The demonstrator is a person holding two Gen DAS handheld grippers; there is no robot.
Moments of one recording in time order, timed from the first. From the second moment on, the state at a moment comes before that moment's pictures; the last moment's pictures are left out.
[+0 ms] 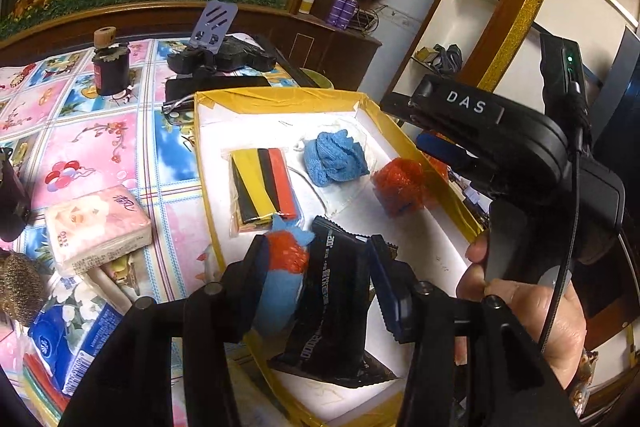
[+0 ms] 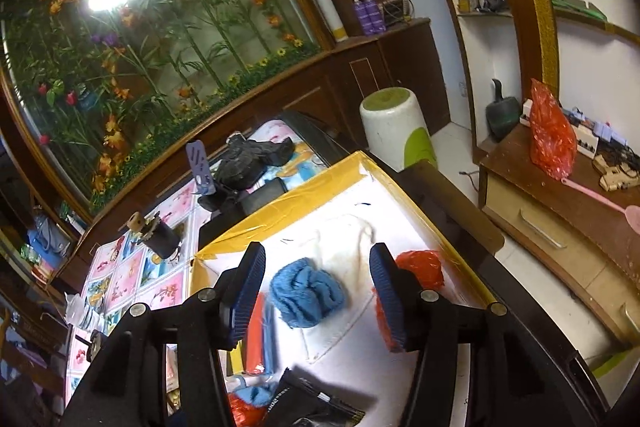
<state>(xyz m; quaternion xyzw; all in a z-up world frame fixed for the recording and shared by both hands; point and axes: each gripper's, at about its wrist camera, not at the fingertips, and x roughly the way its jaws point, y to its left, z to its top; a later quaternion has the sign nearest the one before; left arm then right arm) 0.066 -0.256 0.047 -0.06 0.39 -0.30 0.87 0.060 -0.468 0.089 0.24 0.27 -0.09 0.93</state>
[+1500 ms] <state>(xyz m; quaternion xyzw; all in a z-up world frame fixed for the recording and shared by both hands) 0.060 0.036 0.016 -0.21 0.44 0.00 0.87 0.030 -0.307 0.095 0.08 0.21 0.05 0.97</state>
